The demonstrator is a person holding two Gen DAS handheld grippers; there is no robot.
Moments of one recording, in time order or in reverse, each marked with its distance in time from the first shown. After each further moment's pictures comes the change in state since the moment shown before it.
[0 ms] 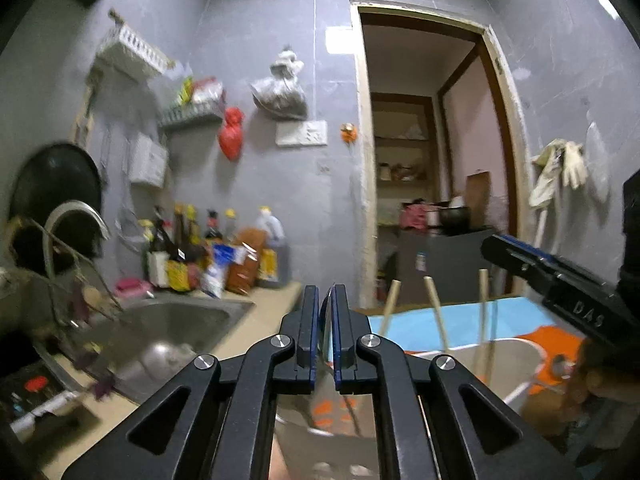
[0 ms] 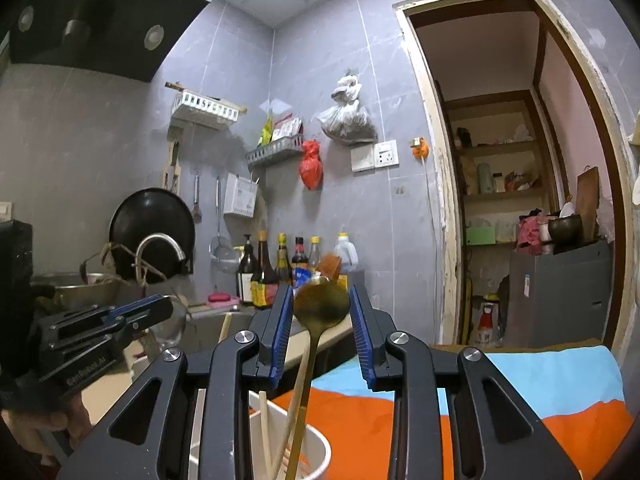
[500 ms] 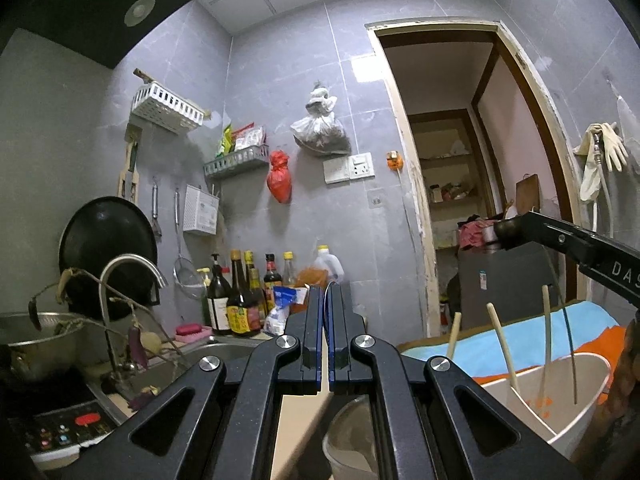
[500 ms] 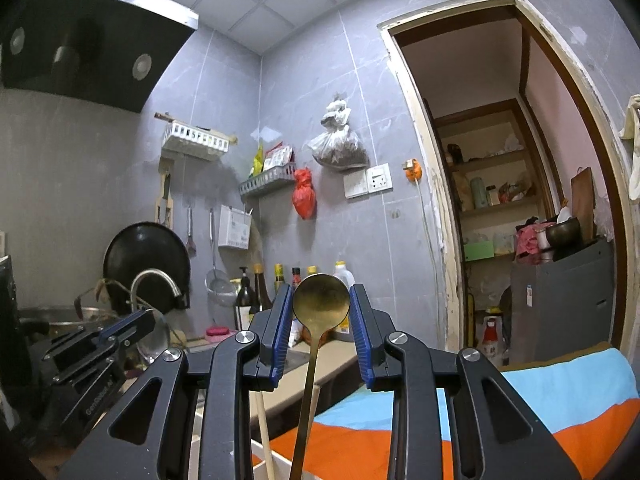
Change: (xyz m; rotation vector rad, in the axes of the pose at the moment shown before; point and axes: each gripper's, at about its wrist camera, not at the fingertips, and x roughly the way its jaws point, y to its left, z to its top) left arm 0.007 -0.004 -0.005 0.132 -0.144 0.257; right arm 0.014 0.001 0.009 0.048 -0.107 -0.019
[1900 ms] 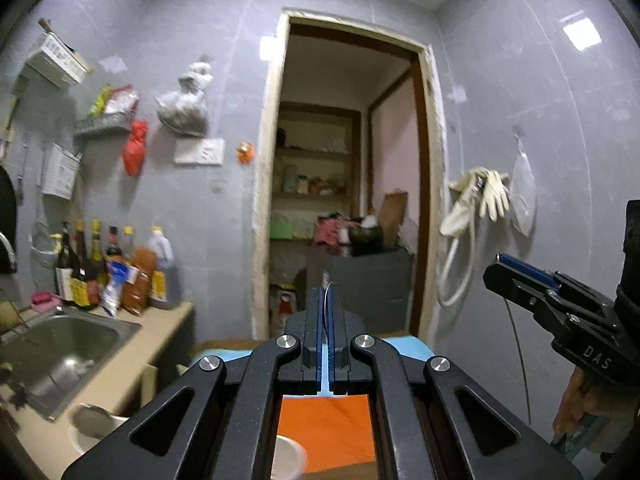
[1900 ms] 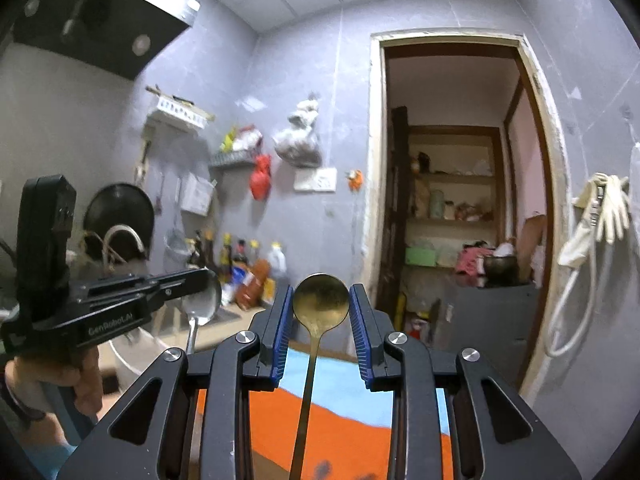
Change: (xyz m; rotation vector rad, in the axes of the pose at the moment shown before) left arm -0.023 -0.102 0.104 -0.174 0.093 -0.498; right arm -0.120 -0.065 0.081 -0.171 0.094 -0.100
